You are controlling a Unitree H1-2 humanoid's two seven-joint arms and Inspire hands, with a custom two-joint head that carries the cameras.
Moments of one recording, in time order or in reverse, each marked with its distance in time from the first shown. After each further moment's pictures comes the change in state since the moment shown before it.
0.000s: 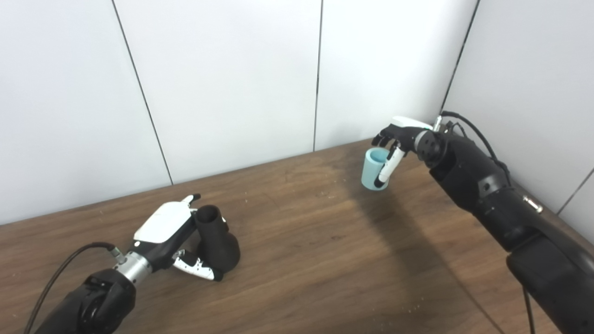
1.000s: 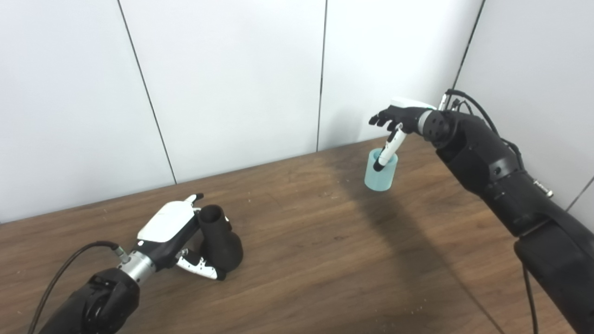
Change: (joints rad) left arm -0.003 -0.015 0.000 0.007 0.002 0.003 0.000; right arm -0.043 -0.052 -0.015 -0.073 0.024 0.012 0.111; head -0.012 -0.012
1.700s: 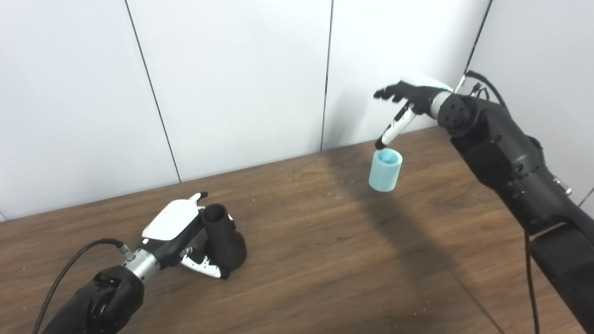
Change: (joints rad) left arm 0.000 -0.002 0.000 -0.001 0.001 0.002 0.001; right arm -0.001 -0.031 -0.065 -0.101 0.001 0.023 0.000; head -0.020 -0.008
